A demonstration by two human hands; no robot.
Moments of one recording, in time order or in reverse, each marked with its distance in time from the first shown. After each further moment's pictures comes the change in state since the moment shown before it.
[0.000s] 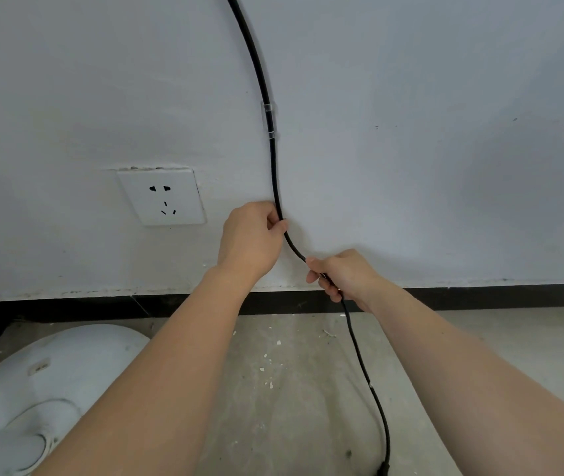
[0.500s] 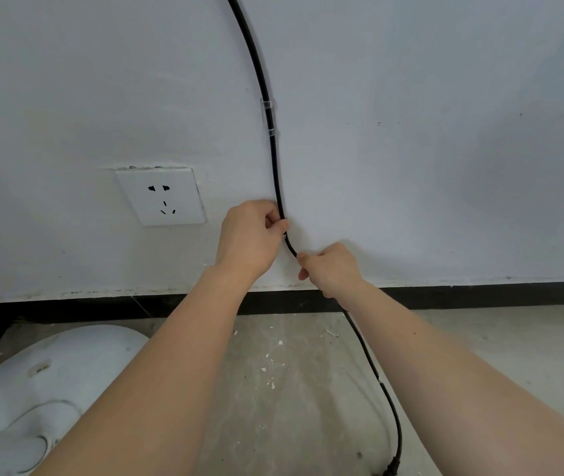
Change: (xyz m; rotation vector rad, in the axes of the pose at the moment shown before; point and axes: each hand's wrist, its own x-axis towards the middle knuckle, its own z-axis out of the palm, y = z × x) left_hand 0.000 -0.001 -0.003 -0.037 -0.013 0.021; right_hand 0.010 -0.008 0.027 -0.113 0.199 -0.026
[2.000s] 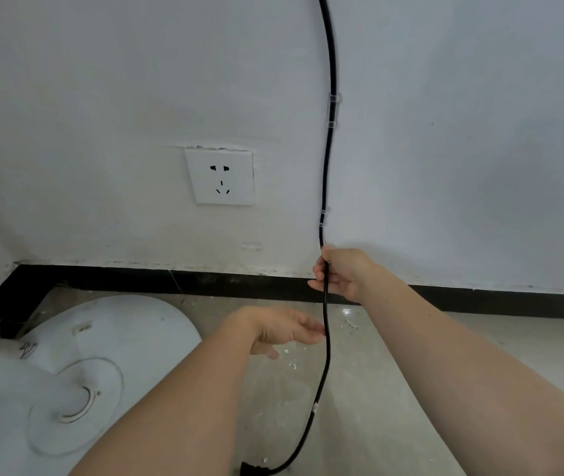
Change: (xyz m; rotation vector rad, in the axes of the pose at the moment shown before) left_hand -0.090 -0.063 0.002 -0.310 -1.166 -0.611; right_hand -0.019 -0.014 0.029 0.490 -0.174 0.294
